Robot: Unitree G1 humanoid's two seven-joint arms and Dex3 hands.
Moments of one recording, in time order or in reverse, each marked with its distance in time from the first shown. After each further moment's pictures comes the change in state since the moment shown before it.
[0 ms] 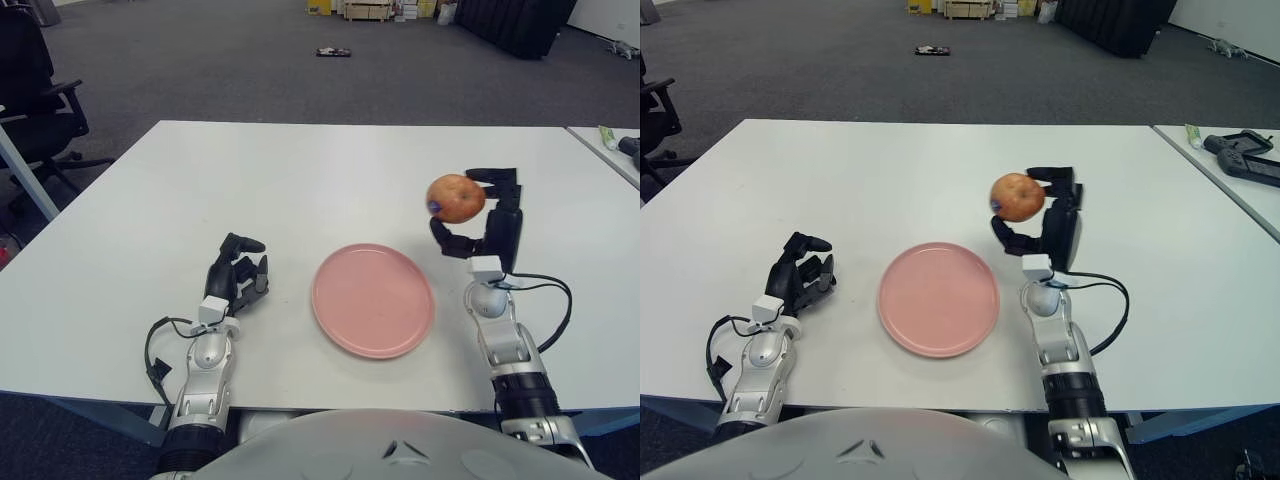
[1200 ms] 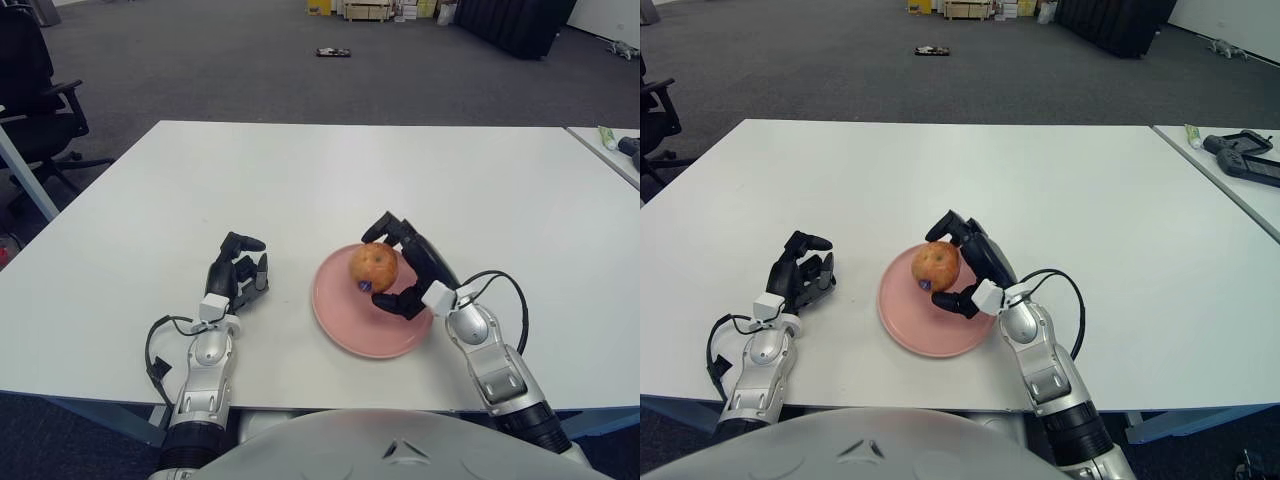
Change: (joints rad) left arm -0.009 -0.002 0.000 0.001 0.001 0.016 0.000; right arm 0.078 -0.078 0.246 -0.151 -0.041 0.288 0.598
